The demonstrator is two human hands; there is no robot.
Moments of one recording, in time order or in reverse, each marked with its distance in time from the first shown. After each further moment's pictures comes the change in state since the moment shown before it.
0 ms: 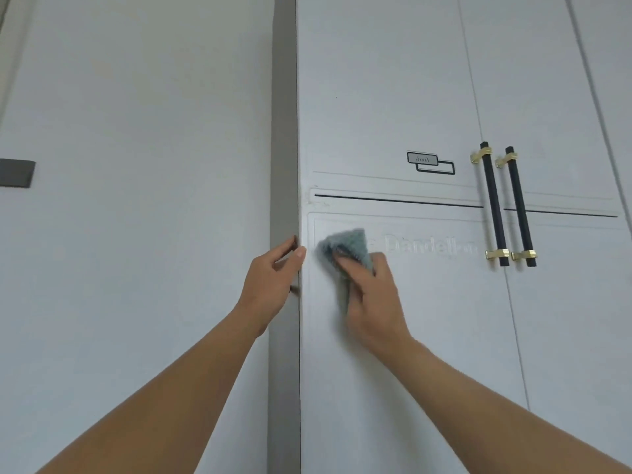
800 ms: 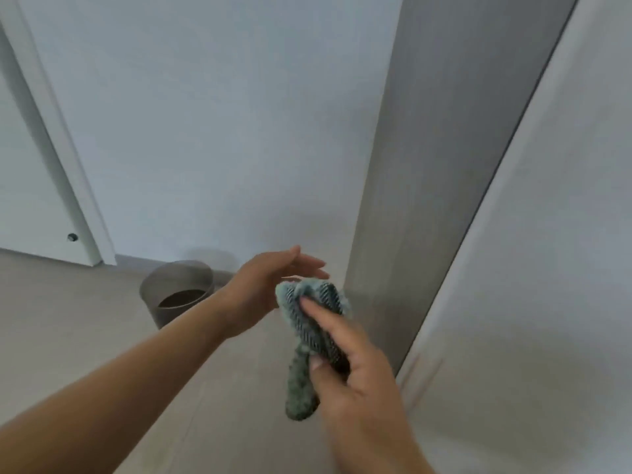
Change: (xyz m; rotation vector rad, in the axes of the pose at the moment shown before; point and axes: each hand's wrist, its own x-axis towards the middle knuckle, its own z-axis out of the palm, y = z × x) left_hand -0.277 -0.285 -0.115 -0.193 -0.111 -0.945; right_hand -0.344 -0.110 0.100 0.792 -0.702 0.975
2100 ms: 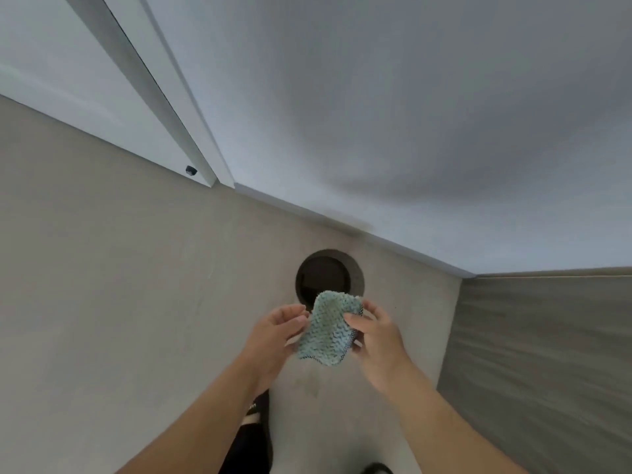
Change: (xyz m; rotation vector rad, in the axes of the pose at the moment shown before) left_hand 0.046 0.048 -0.416 -0.576 0.618 -0.908; right_hand 0.381 0.055 0.335 0.326 0.109 1.469
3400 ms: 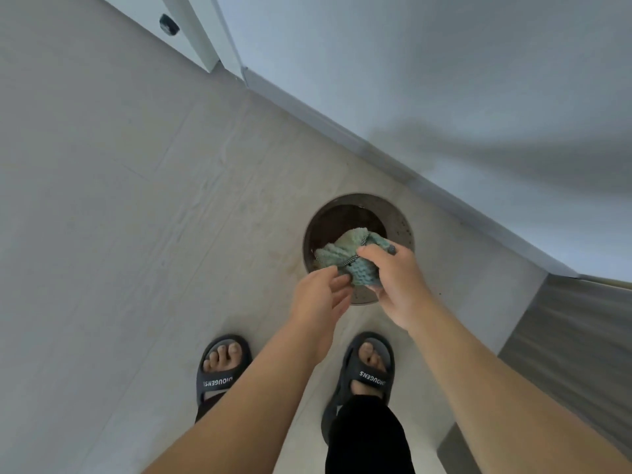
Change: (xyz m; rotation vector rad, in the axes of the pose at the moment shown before) left_hand 0.175 -0.081 0.057 -0.317 0.292 -0.198; right_hand 0.217 0.031 -0.008 -0.300 -0.240 -0.013
